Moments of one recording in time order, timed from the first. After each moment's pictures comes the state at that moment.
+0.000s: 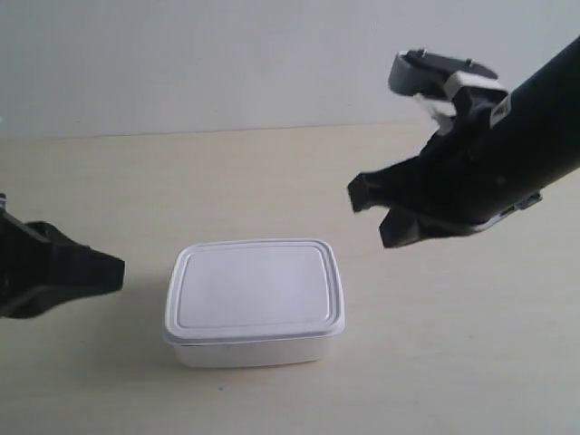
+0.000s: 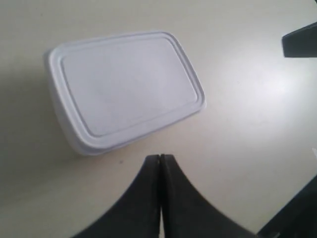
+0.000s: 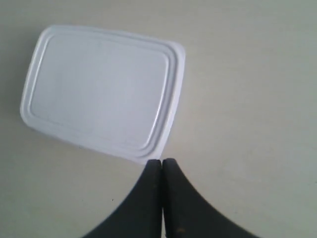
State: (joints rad) left arm -0.35 1.00 -0.61 -0.65 0.54 0.22; right arm 0.49 1.42 -0.96 0.32 0.74 0.03
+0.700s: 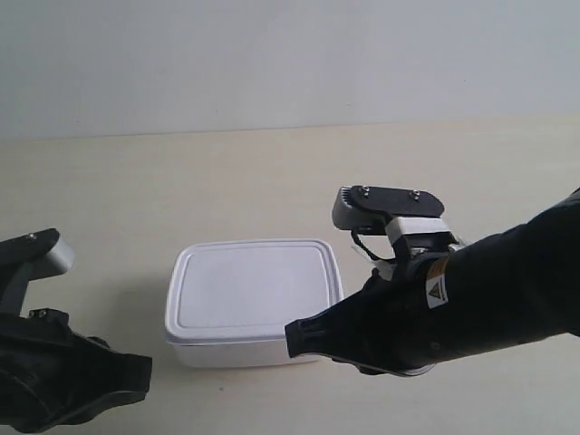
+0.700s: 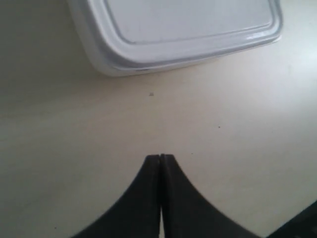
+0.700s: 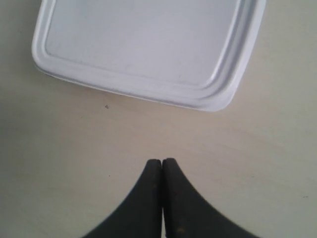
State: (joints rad) left arm -0.50 1.20 -0.43 -0.66 0.35 0.07; right arm 0.80 1.41 -0.66 0.25 0.35 0.33
